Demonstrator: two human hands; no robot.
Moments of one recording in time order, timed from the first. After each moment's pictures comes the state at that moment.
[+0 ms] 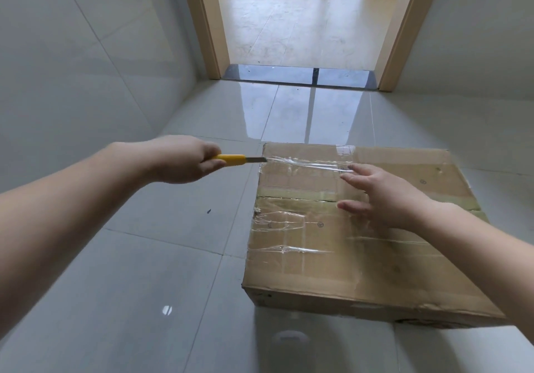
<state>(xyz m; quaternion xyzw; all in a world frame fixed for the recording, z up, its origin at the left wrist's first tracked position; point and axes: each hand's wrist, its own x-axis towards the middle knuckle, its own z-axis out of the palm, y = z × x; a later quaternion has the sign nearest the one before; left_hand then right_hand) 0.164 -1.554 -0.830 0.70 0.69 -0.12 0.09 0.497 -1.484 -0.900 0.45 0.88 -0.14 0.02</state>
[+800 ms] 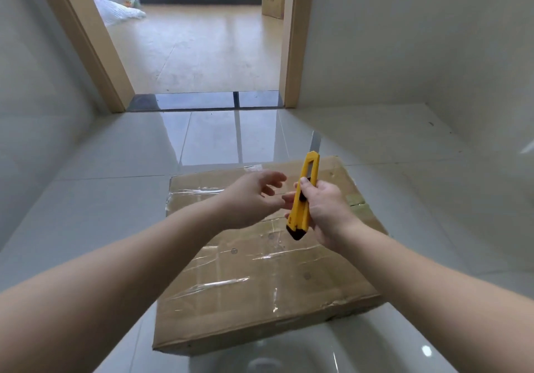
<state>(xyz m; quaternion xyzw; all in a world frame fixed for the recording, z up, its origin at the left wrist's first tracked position) 0.379 -1.497 -0.865 0.70 0.54 0.21 0.41 0.532 -1.505 -0.886 0.56 0.39 -0.60 -0.42</state>
